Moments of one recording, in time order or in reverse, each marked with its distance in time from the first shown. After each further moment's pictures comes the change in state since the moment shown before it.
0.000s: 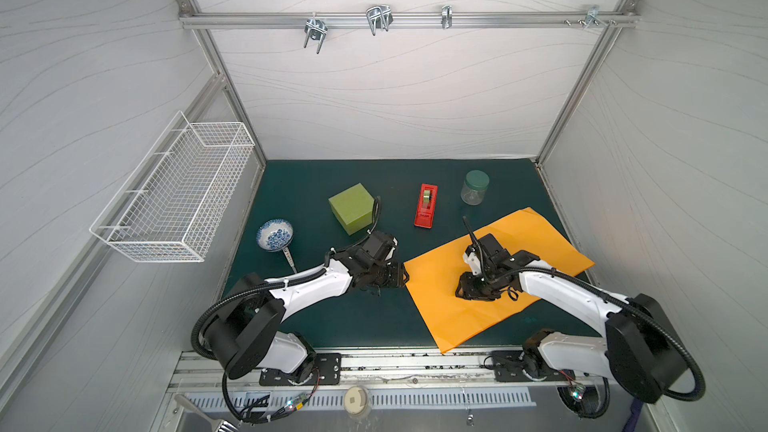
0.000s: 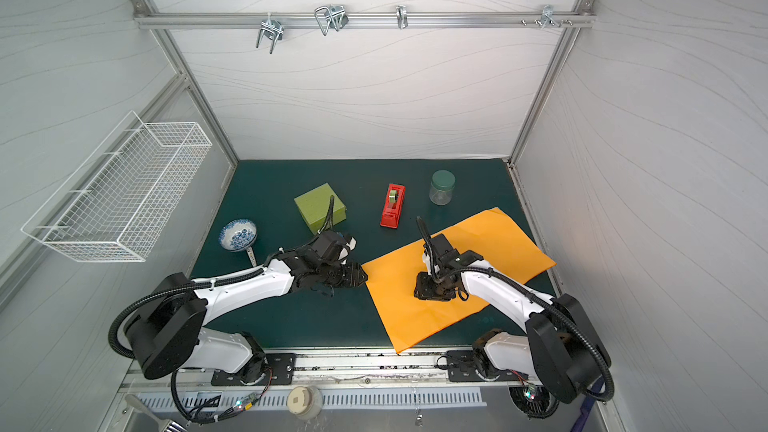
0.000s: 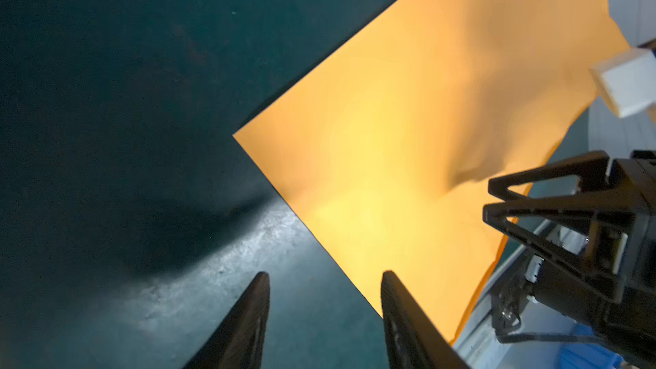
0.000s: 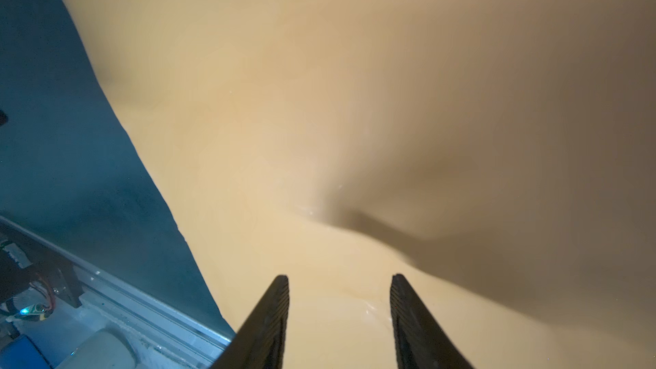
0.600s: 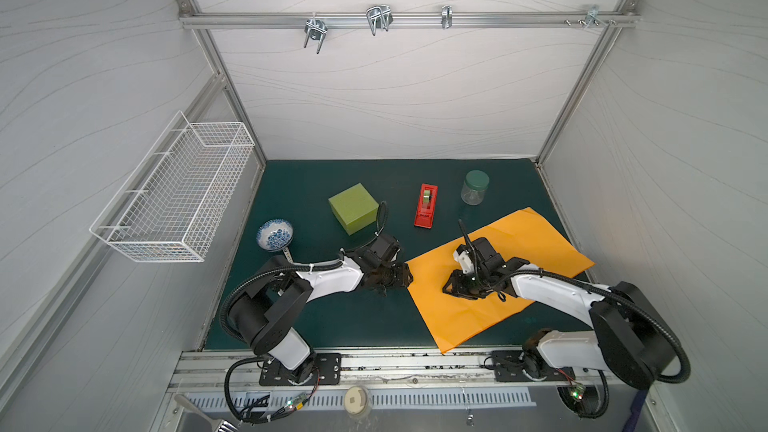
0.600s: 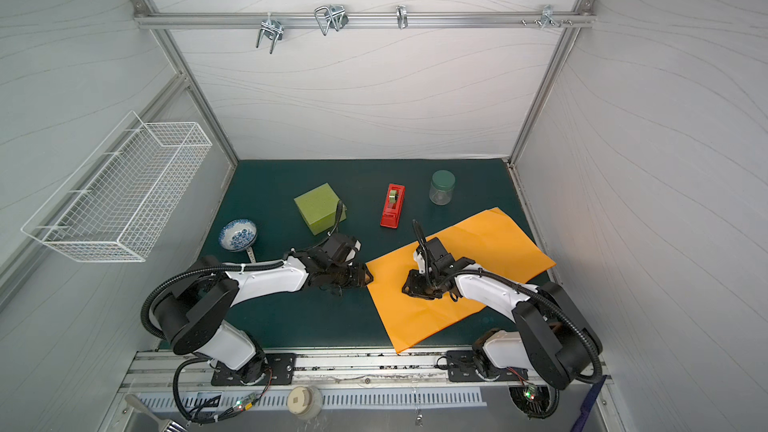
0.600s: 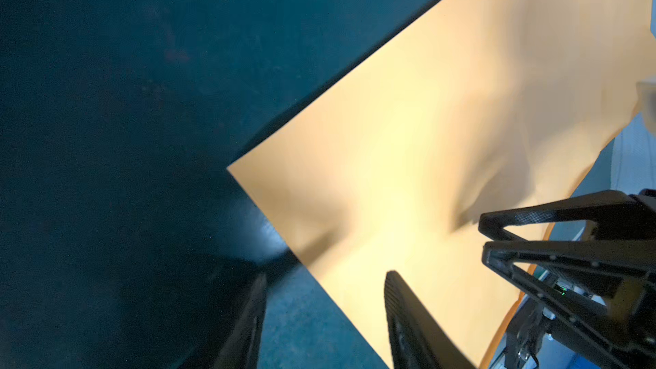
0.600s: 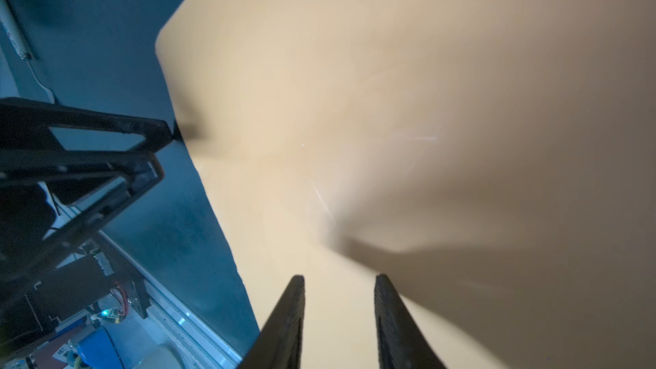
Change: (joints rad) left arm -0.028 0.155 0.011 0.145 0.007 -0.066; right arm 0.036 0.066 -0.057 0.306 -0.090 0.121
